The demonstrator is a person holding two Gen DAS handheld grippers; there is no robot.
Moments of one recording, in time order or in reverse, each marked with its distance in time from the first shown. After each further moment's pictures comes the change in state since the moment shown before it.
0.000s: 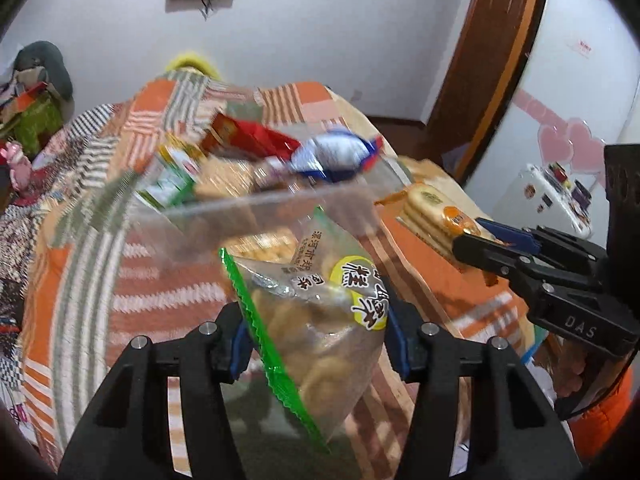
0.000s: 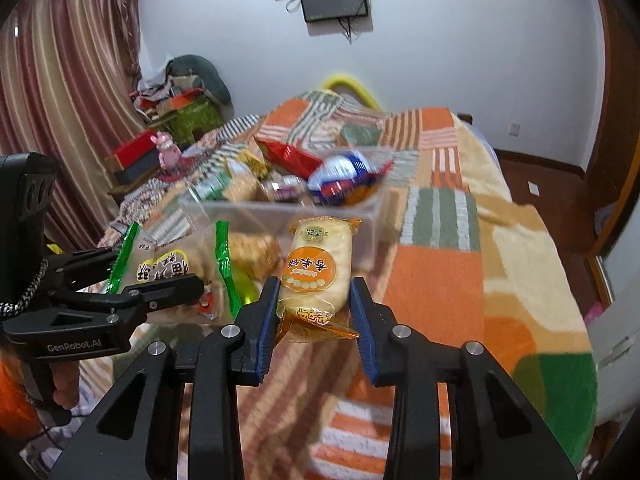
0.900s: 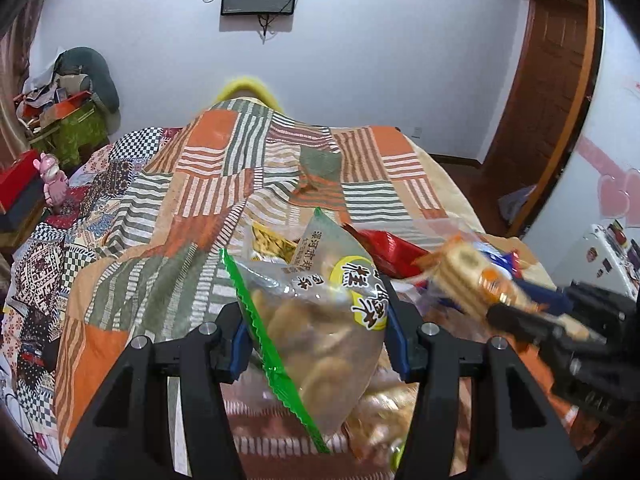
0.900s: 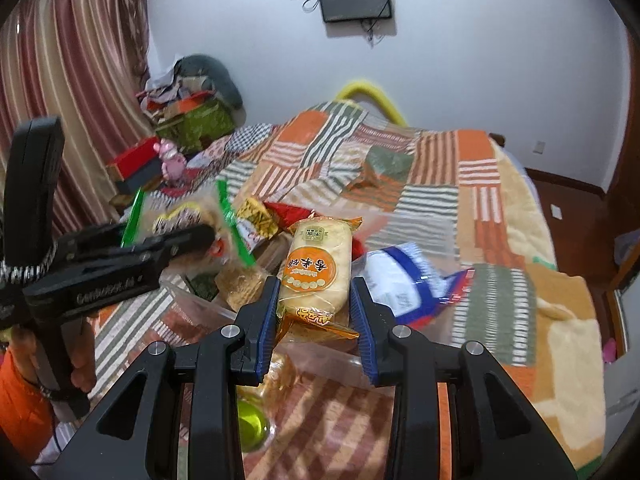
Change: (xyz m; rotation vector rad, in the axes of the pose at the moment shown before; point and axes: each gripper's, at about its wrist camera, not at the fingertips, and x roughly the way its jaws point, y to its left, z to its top) left arm 0.063 0.094 0.097 -0.073 -0.090 0.167; right arm 0.100 0.019 0.074 -0.043 0.031 0.049
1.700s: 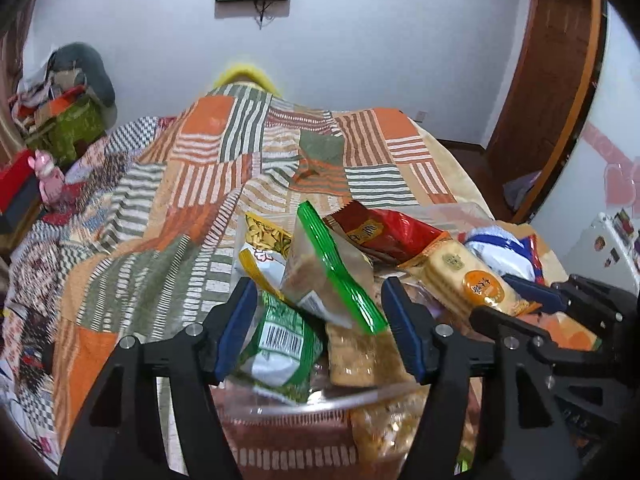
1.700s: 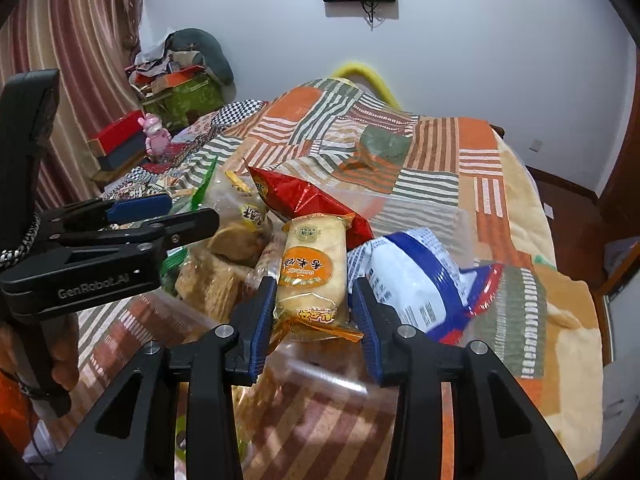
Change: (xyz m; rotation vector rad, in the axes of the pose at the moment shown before) left arm 0.018 -0.004 -0.007 0.038 0.043 0.011; right arm 0.014 0.002 -0.004 -0.033 0.053 -0.064
